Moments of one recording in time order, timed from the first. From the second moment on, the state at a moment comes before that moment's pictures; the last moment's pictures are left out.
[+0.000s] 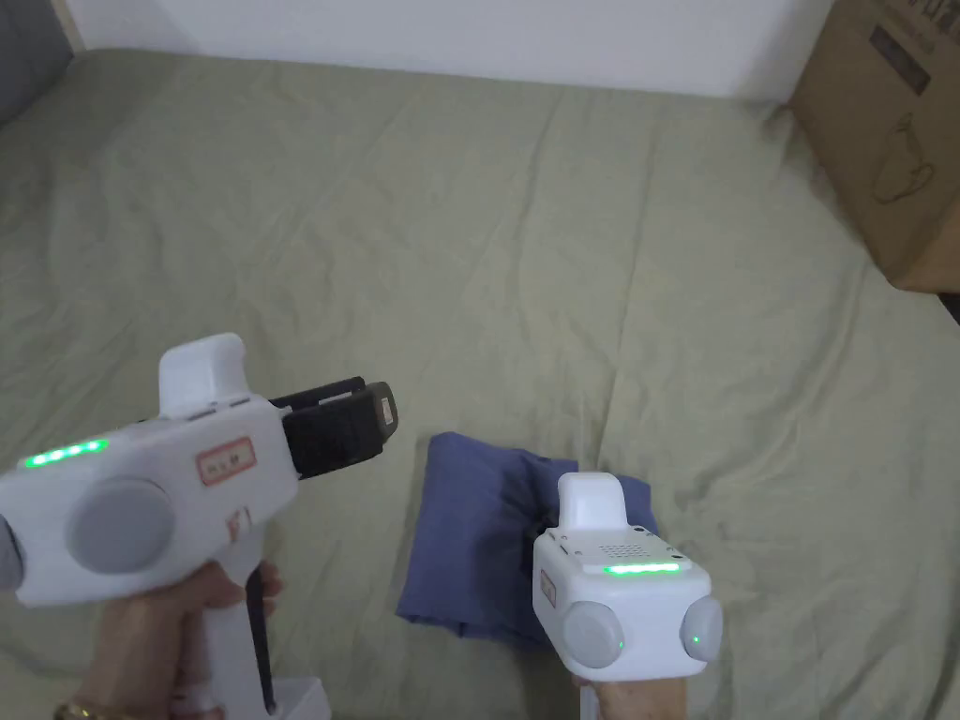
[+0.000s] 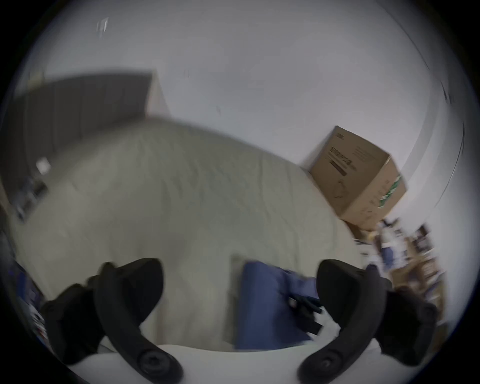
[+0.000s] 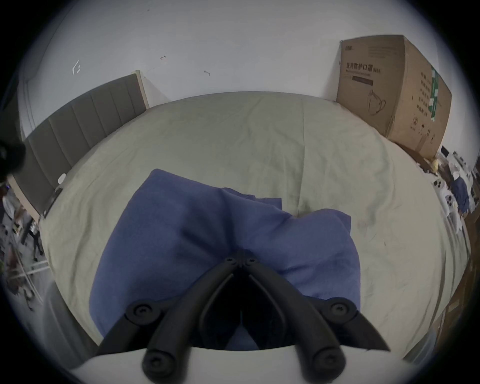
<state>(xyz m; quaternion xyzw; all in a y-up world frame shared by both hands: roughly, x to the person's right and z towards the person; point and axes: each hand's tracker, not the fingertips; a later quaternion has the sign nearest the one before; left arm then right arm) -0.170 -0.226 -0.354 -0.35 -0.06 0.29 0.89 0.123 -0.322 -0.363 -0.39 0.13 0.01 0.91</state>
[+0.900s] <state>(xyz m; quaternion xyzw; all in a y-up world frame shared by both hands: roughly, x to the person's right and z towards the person) -0.096 -0.385 -0.453 -0.58 -0.28 0.38 0.67 0.190 -0.243 -0.368 -0.31 0.13 -0.05 0.94</state>
